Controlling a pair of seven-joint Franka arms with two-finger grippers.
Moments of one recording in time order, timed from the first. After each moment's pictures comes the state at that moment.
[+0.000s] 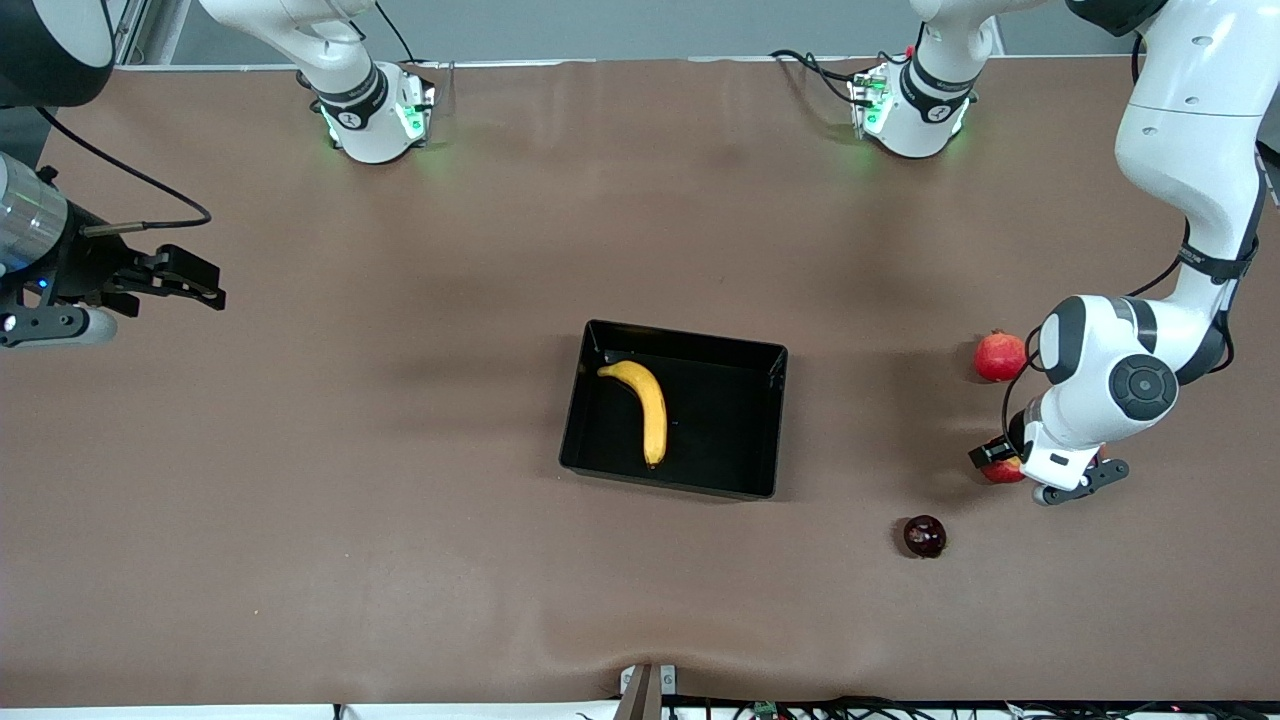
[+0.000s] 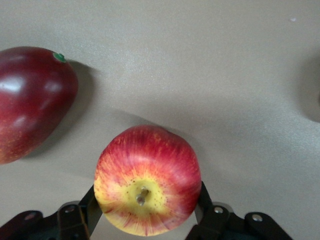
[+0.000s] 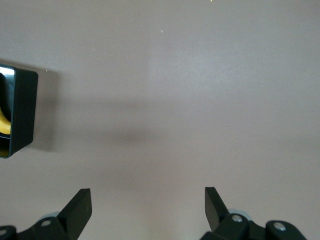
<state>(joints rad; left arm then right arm) 0.21 0.63 -0.20 -1.80 0.26 2.42 -0.49 0.14 0.13 -0.08 -1.45 0.04 1.52 0.00</state>
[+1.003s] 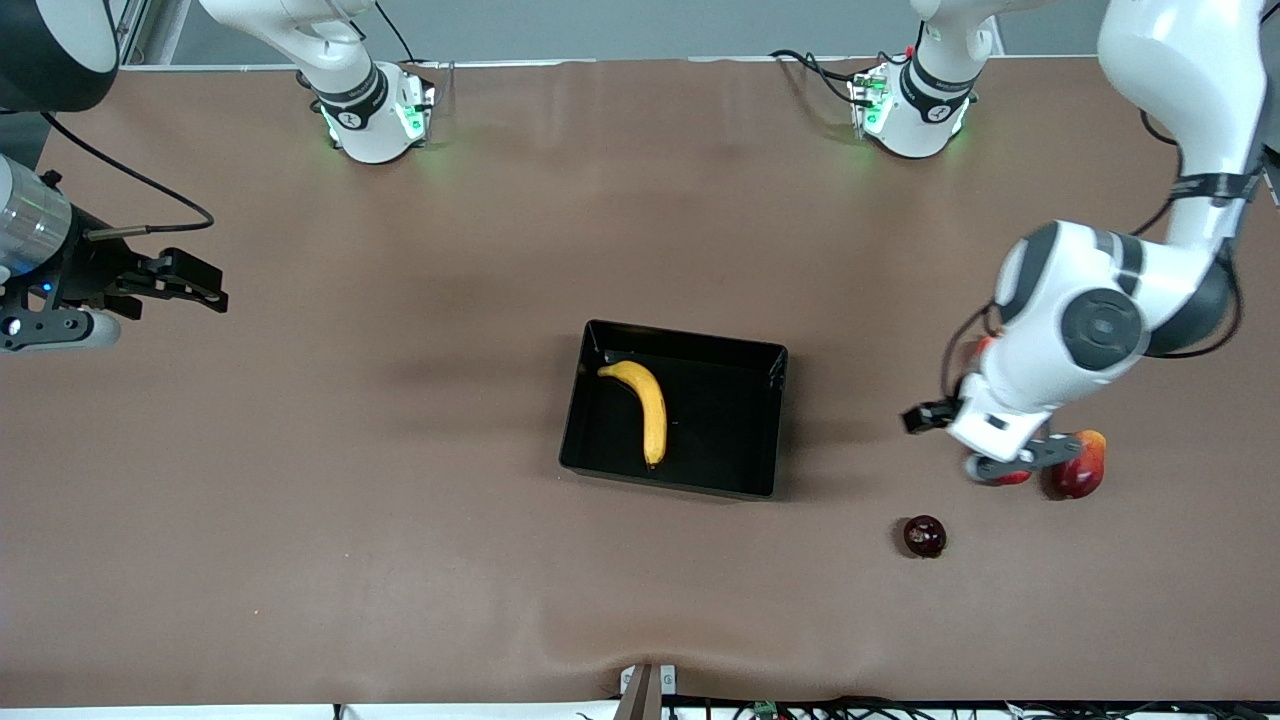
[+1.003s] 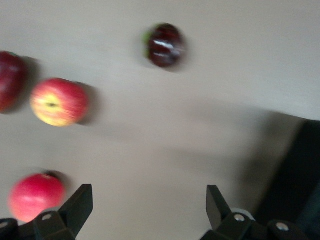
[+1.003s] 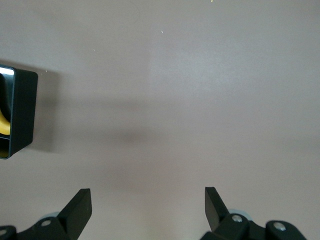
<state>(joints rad) 0.17 0.44 -0.51 -1.69 0.26 2.05 -0.62 0.14 0.13 -0.08 -1.45 0.04 1.52 0.00</state>
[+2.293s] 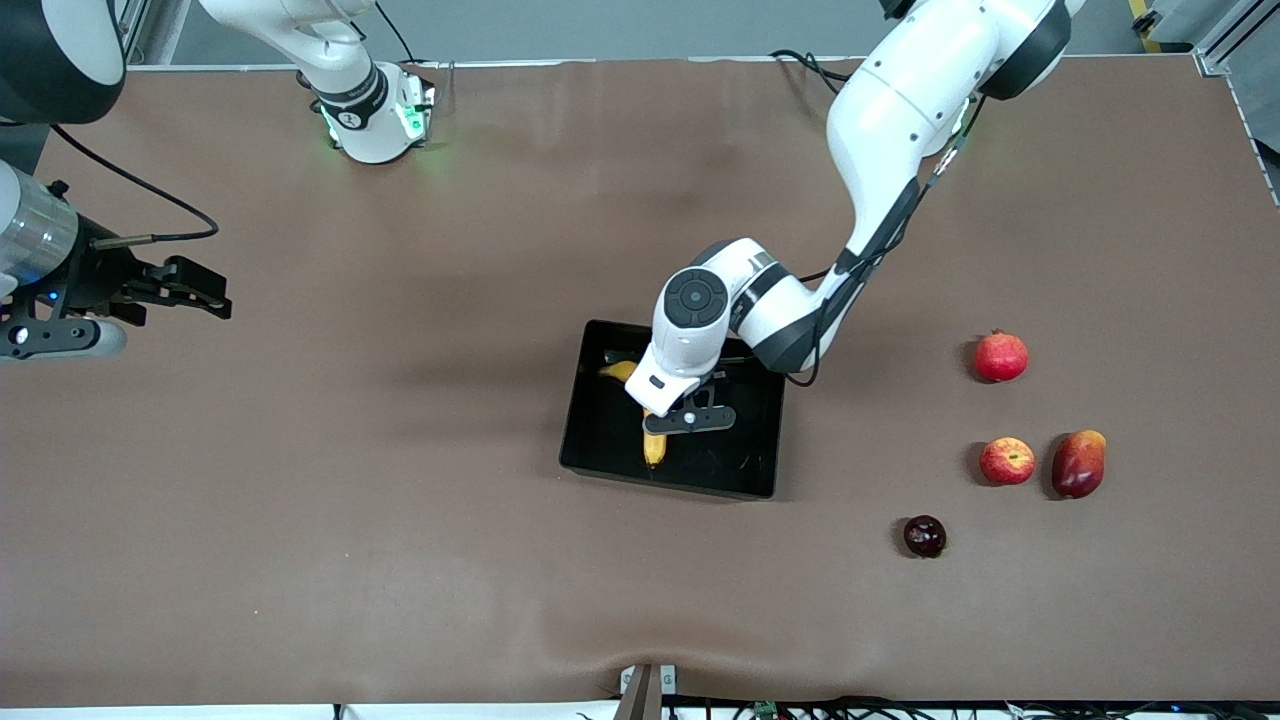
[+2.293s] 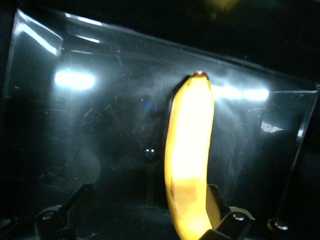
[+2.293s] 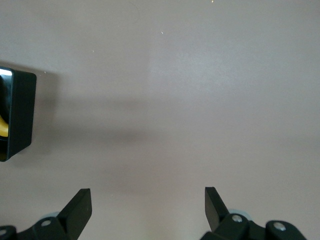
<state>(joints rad) -0.49 0.85 -0.30 -1.41 0.28 2.29 -0.95 0.14 0.14 -0.08 -1.45 0.04 1.53 0.00</state>
